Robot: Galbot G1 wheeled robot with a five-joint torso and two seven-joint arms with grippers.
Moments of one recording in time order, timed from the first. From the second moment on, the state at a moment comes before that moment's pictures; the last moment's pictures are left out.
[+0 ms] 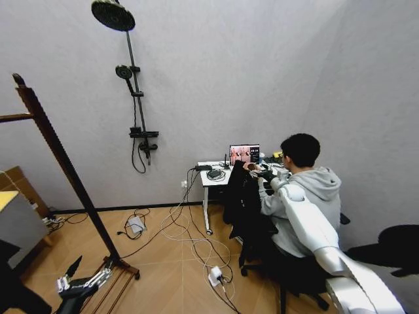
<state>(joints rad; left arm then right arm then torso) 1.83 -1.30 -0.87 -2.29 -0.49 -0.05 0.04 -0.19 1.06 0.30 0.90 0.41 -0.08 -0.31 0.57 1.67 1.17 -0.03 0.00</state>
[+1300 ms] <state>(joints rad) 1.83 -1.30 -0.87 -2.29 -0.49 -0.05 0.04 -0.14 1.10 0.31 0.78 0.35 -0.05 -0.30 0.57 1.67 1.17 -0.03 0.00</state>
